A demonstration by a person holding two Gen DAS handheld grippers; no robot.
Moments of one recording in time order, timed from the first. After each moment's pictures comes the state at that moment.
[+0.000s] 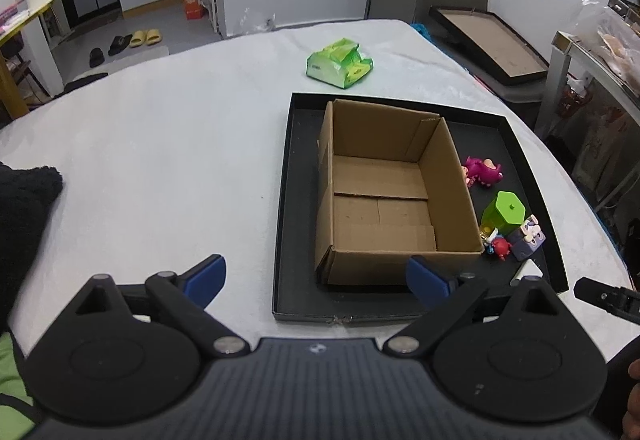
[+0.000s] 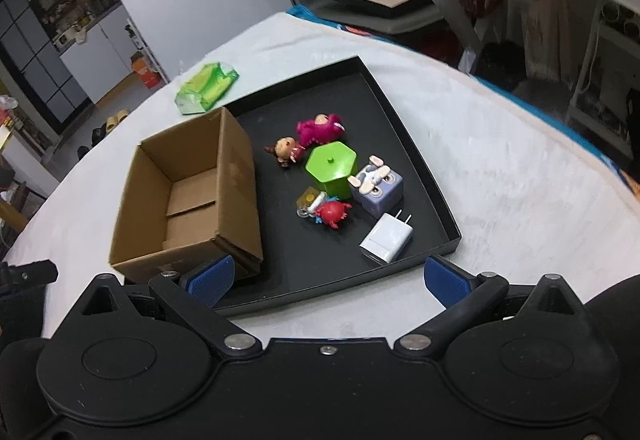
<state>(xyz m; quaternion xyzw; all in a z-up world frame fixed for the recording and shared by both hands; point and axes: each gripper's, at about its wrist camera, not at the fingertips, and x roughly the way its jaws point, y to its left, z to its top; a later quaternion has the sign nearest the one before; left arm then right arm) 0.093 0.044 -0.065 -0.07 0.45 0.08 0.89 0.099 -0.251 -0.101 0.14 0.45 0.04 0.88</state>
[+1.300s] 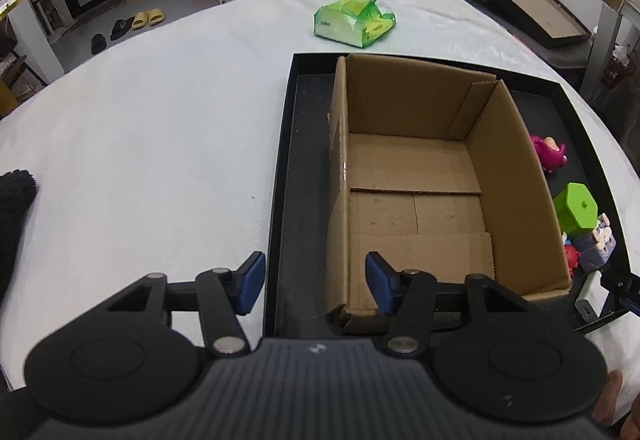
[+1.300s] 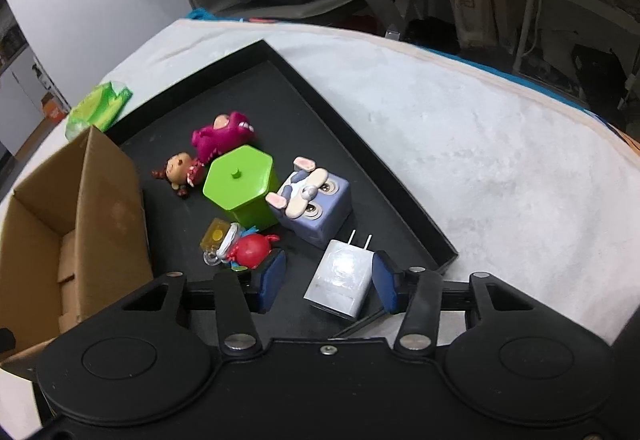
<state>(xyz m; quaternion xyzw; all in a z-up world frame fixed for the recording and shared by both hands) 0.173 0.043 -0.144 -0.04 0.49 0.10 0.86 0.163 -0.241 -0.191 0.15 0.44 -0.10 0.88</state>
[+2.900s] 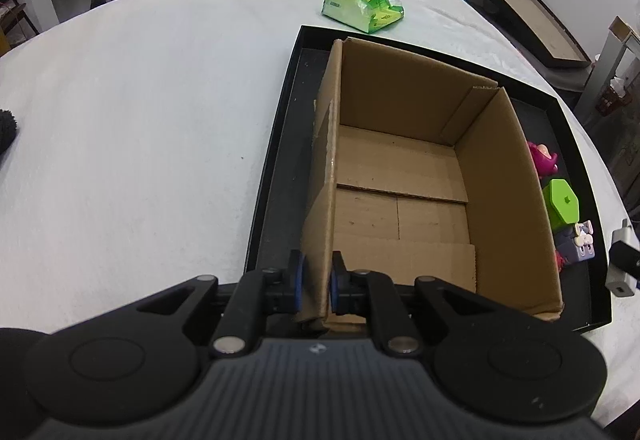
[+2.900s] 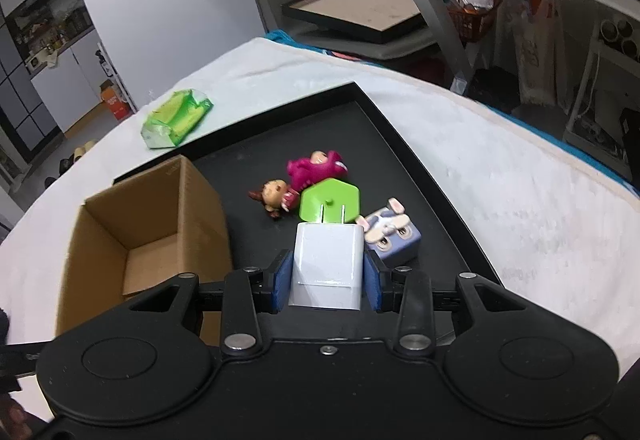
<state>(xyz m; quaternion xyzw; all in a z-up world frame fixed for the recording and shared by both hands) 0.166 0.053 -0.161 -0.12 0.50 0.10 0.86 0.152 -0.203 -0.128 0.12 0.39 0.00 0.91</state>
